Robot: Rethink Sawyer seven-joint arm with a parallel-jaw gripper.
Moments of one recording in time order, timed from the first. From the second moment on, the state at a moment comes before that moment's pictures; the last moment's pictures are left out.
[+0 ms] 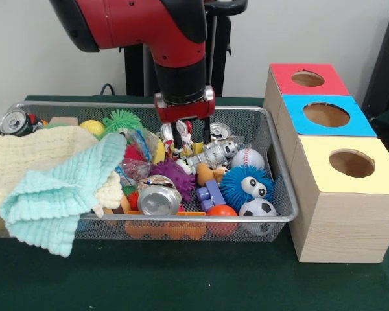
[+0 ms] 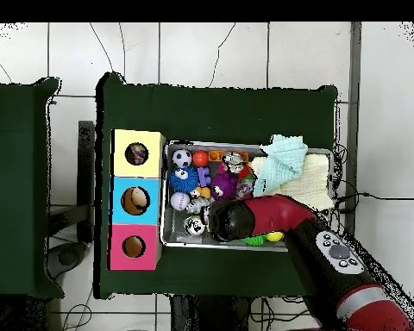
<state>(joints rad) -0.64 -0.51 0.43 1.80 -0.58 0.52 1.78</state>
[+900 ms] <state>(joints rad) -0.59 -0.45 0.35 1.84 -0.58 0.30 1.78</state>
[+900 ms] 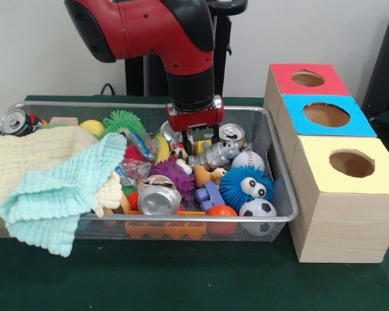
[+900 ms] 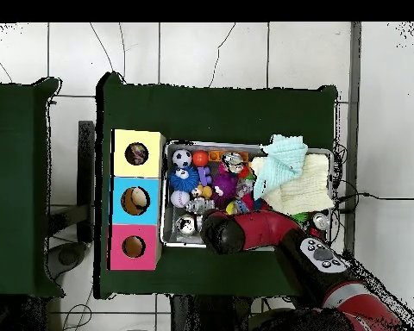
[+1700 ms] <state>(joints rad) -0.66 -0.48 0.36 1.88 -0.54 0.31 1.78</state>
